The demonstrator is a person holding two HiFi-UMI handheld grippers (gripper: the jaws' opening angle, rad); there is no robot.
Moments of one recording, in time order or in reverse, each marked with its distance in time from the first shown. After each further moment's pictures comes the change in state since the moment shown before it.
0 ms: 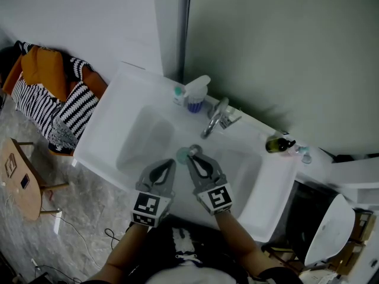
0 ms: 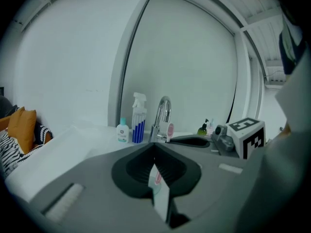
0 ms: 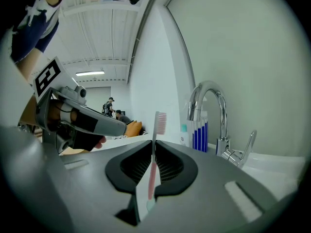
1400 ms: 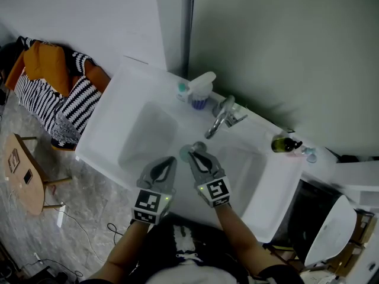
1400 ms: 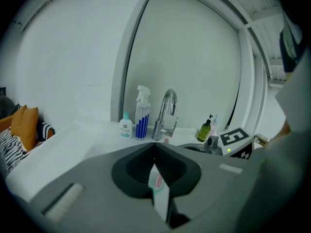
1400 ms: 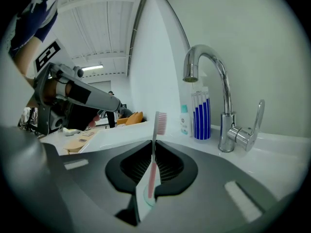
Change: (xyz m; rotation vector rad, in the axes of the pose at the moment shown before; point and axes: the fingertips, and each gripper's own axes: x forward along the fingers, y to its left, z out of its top) left arm 0.010 0.012 -0.013 -0.013 0.043 0.026; right arm 0.025 -0.010 -0.056 0.021 0.099 0.030
